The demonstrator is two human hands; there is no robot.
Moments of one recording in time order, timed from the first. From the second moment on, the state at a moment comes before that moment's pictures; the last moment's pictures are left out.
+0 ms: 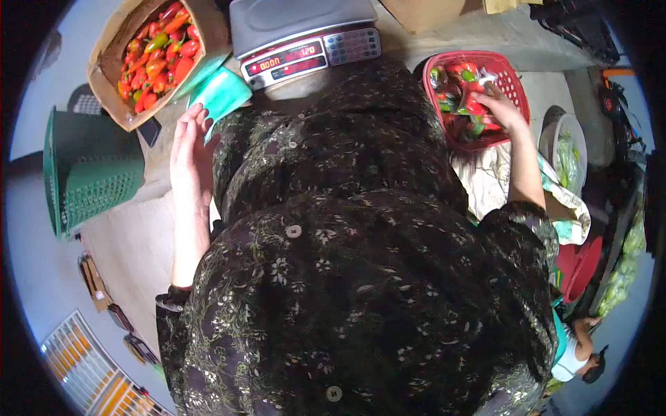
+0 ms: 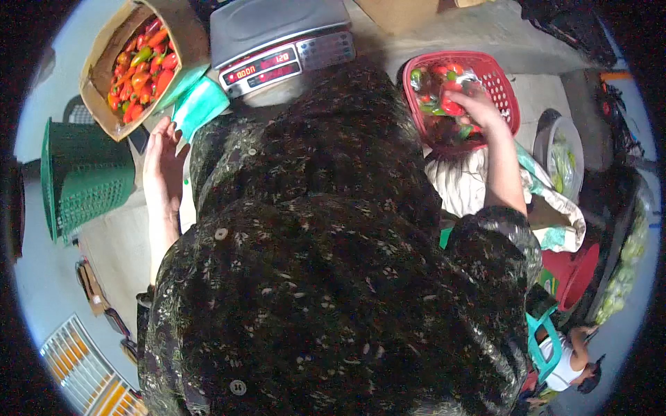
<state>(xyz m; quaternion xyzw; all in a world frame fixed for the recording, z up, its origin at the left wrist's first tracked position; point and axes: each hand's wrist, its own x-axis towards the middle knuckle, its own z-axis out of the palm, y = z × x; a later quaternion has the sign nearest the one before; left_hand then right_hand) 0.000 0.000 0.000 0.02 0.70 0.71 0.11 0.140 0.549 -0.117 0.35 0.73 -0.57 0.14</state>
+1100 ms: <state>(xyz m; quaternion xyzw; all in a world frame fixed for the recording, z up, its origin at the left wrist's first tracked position) -0.071 -0.049 -0.184 0.19 0.97 0.13 -0.08 0.110 0.232 0.051 -0.36 0.75 -0.53 -0.17</state>
